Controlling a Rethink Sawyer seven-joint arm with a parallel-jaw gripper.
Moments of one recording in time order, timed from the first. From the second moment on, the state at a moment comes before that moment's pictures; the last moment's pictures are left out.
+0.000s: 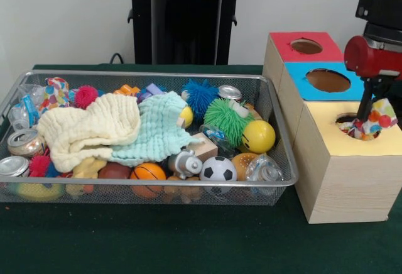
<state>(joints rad) 0.30 -0.48 -0.27 1.35 0.12 0.50 1.66</state>
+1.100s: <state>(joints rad) 0.29 -0.49 -0.27 1.37 0.13 0.50 1.66</state>
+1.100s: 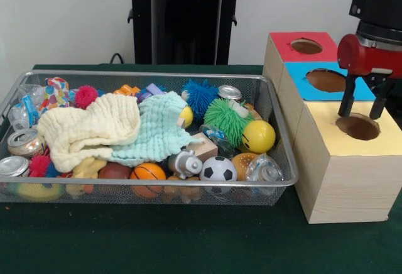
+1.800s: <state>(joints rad) 0.35 -0.54 -0.34 1.38 0.13 0.55 1.66</state>
